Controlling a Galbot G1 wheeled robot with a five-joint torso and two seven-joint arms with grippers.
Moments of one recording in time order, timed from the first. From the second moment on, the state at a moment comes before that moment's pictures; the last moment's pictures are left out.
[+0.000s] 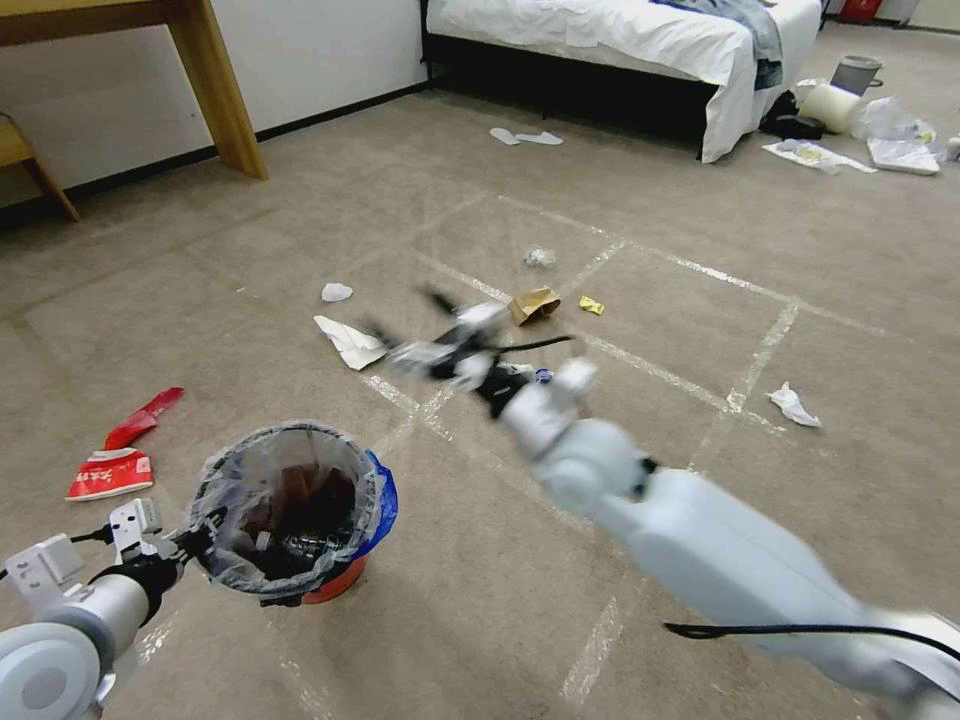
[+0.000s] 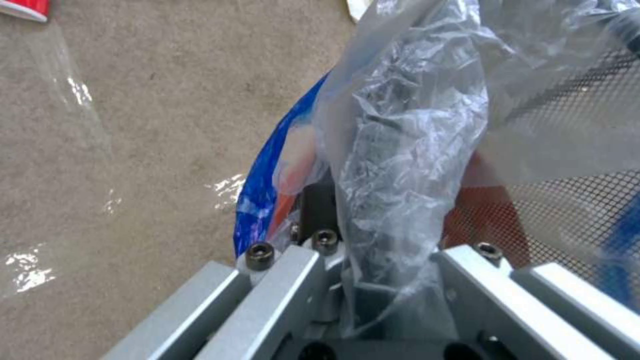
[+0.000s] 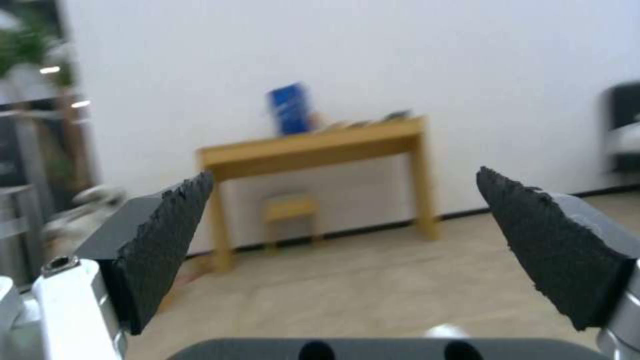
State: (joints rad) left arm 1.62 -1.18 -0.99 -2.24 -1.15 0.72 -0.34; right arm -0.65 0.97 -0.14 1.96 0.85 0.14 0.01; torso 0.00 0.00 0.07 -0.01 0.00
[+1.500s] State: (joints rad) left arm 1.68 -1.20 -1.06 -2.26 -1.14 0.71 -0.33; right arm -1.54 1.26 0.71 2.24 0.30 0.37 0.06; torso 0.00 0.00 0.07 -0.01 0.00
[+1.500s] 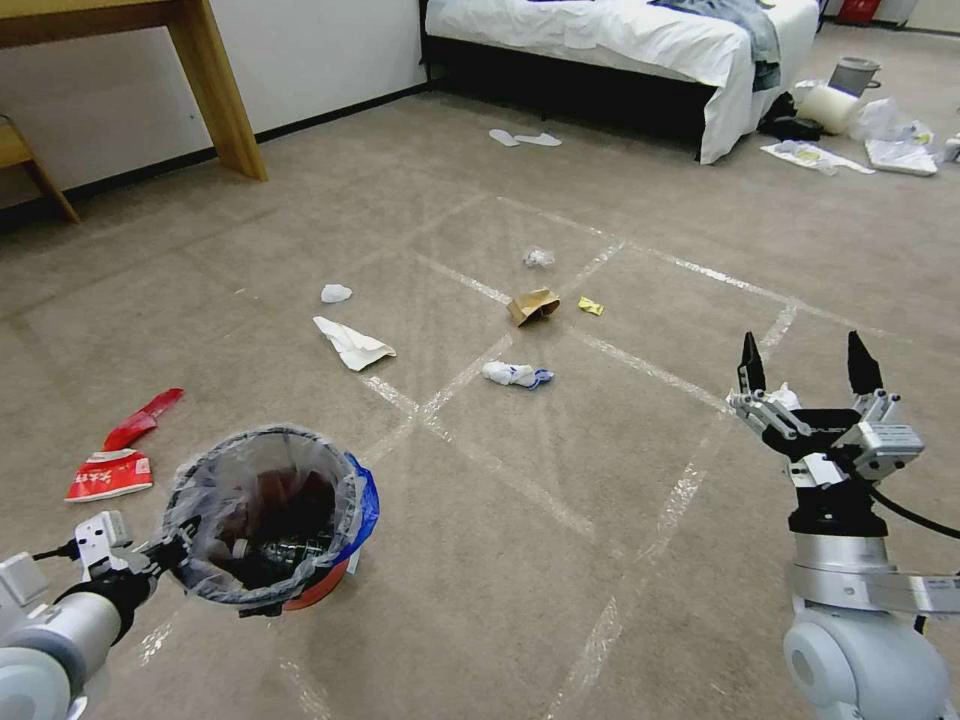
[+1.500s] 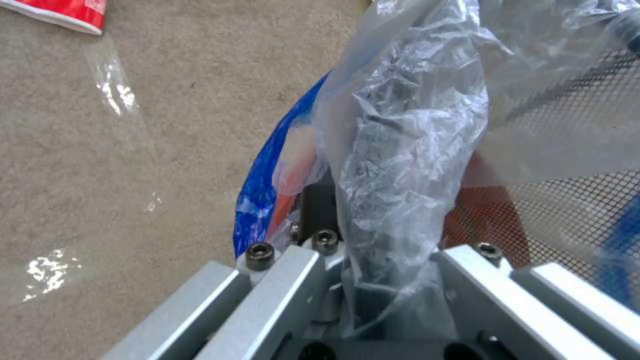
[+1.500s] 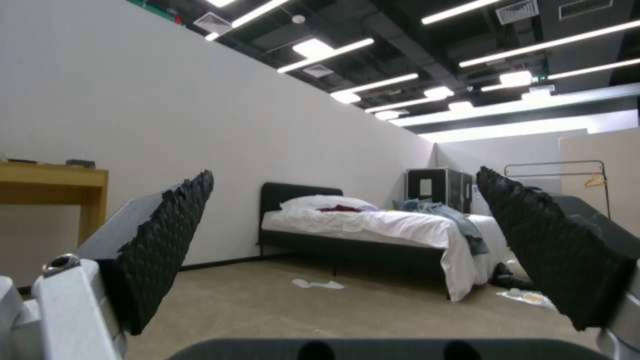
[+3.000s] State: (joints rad) left arm 1.66 -1.18 -1.05 -2.23 -1.14 0.71 -0.33; right arm -1.52 1.27 0.69 2.21 0.29 0.37 0.06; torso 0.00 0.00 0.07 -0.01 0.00
